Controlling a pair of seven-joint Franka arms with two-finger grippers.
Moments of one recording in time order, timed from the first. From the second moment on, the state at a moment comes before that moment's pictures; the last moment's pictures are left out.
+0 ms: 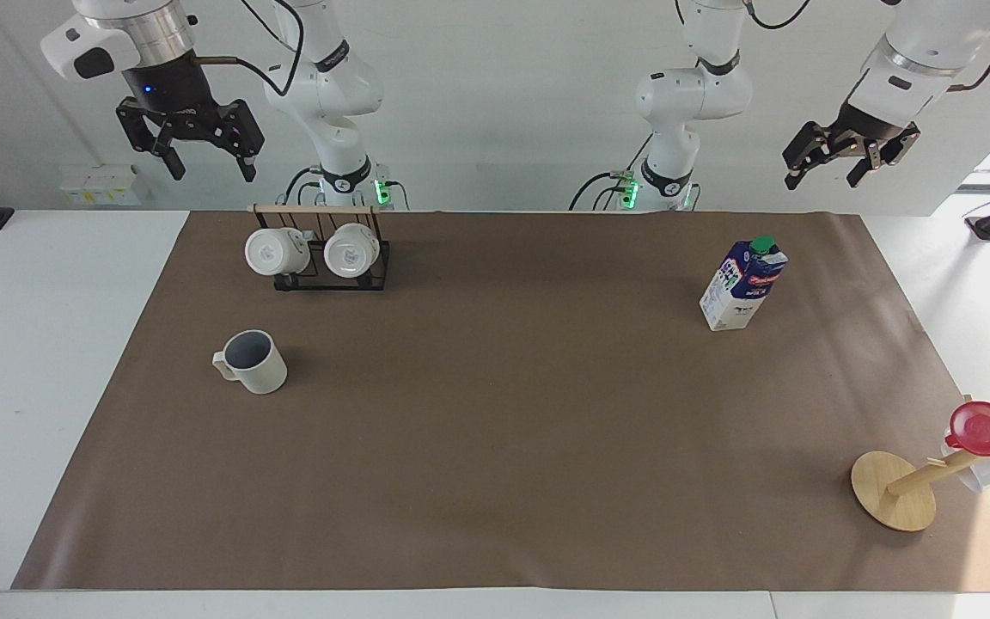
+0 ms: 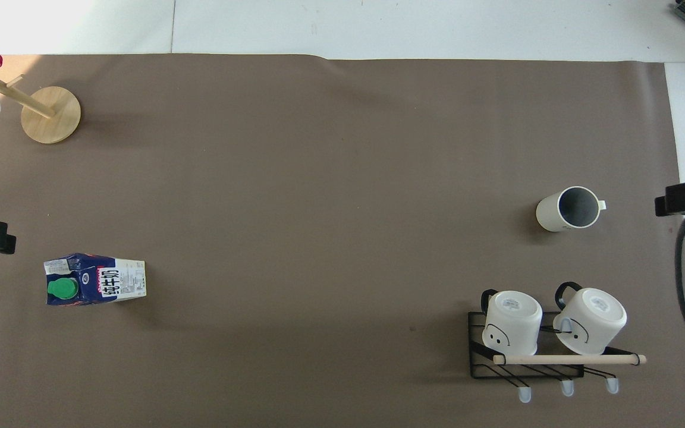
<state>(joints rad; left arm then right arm) 0.02 -0.12 -0.05 -1.58 -0.01 1.37 -0.02 -0.02 -0.05 0.02 -1.43 -0.01 1.41 0.05</state>
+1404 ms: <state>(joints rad) 0.02 -0.12 -0.05 -1.58 -0.01 1.37 -0.02 -0.02 -0.05 0.01 -1.43 -0.01 1.41 0.05</state>
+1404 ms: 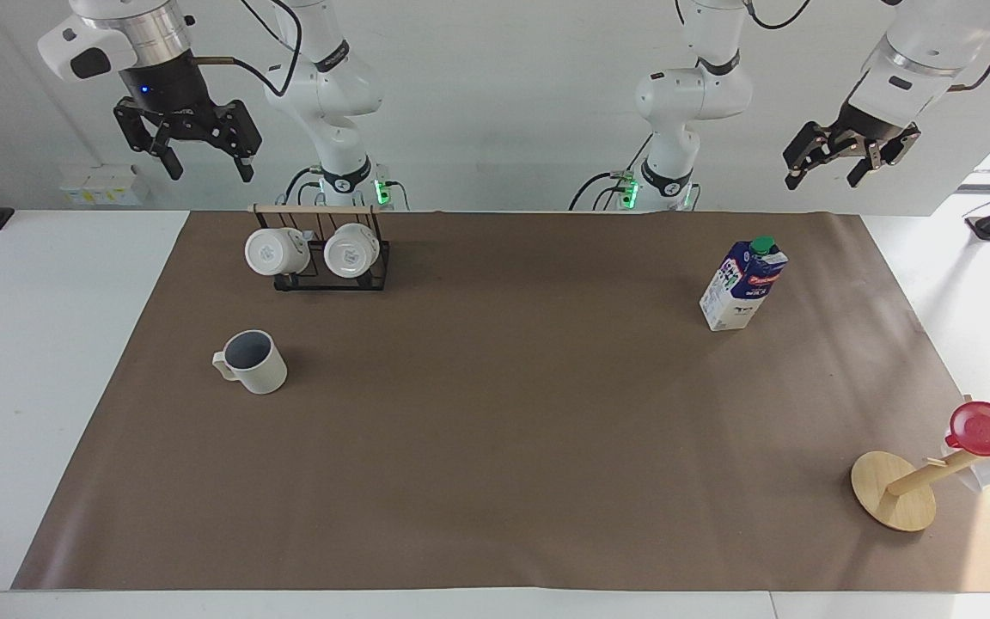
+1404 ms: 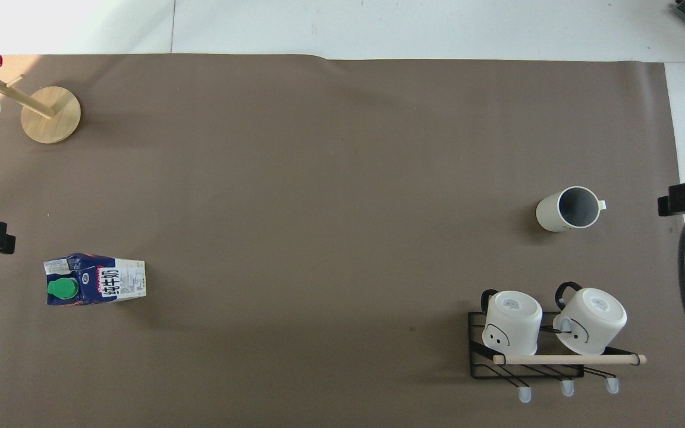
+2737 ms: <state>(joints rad) 0.02 -0.25 -0.05 -1.97 -0.01 1.68 -0.02 -0.02 0.04 0.01 -1.45 -0.01 1.52 0.05</state>
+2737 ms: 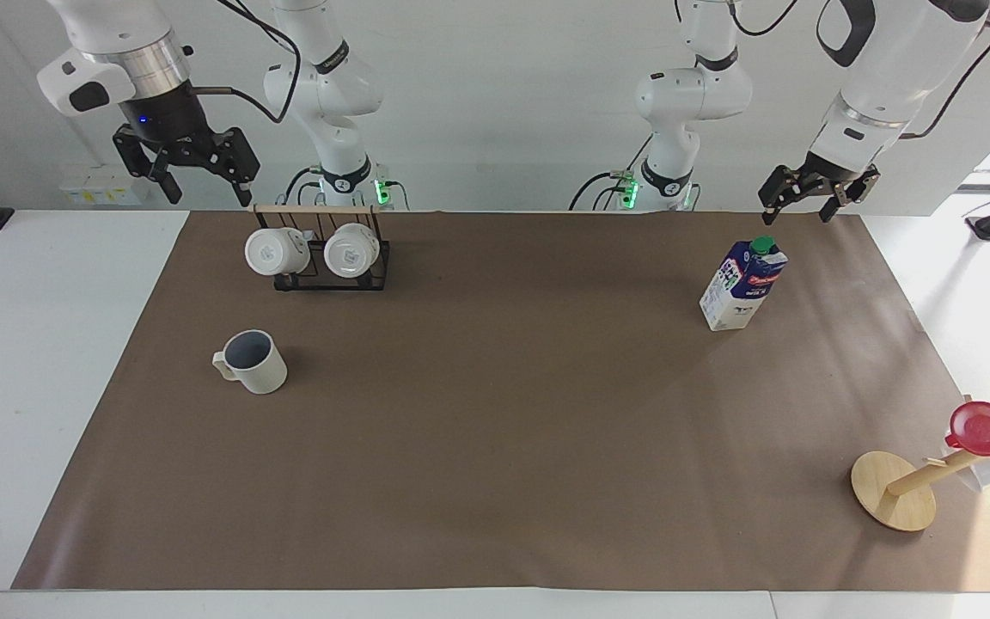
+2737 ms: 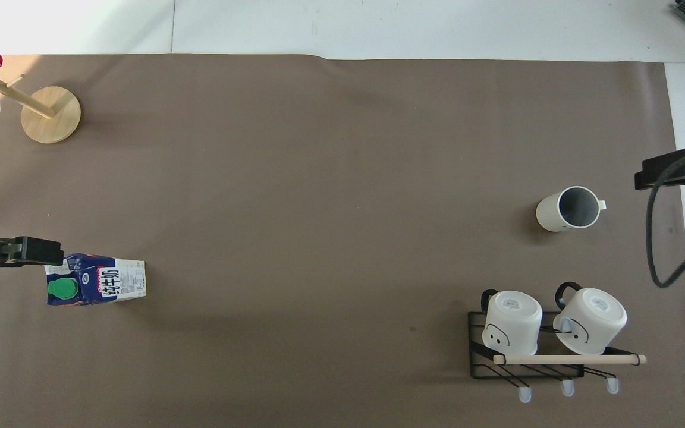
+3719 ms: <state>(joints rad) 0.02 -0.39 -0.05 -2.26 -0.01 1.89 0.08 -0.02 0.06 0.01 -1.81 -0.01 1.87 0.03</state>
